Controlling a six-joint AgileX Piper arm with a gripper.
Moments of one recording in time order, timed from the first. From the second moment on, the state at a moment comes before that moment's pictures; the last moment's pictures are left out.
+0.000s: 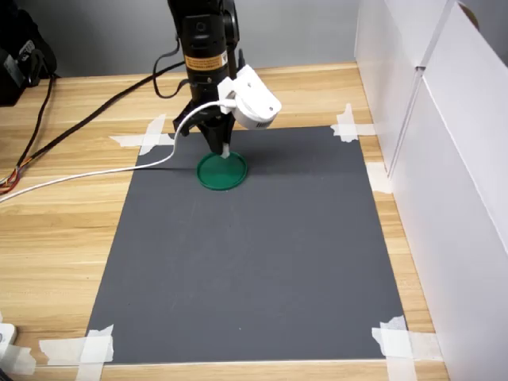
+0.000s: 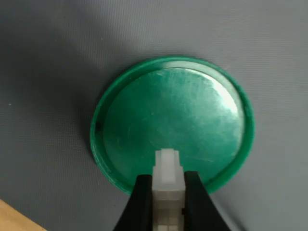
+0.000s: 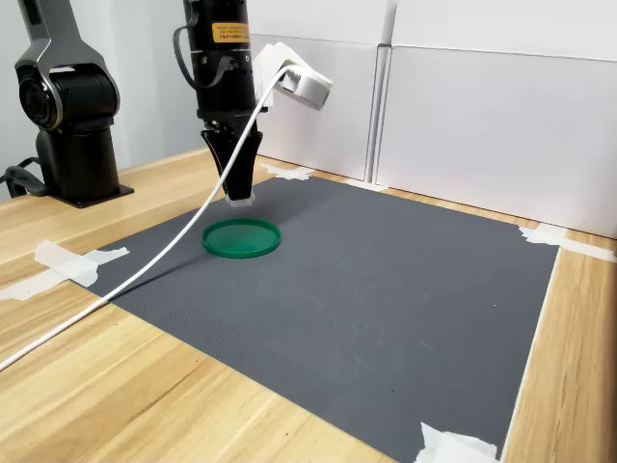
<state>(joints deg) 8.8 80.1 -44.3 -3.2 45.4 -45.2</state>
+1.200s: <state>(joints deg) 8.8 72.8 -44.0 -0.6 36.3 -43.0</state>
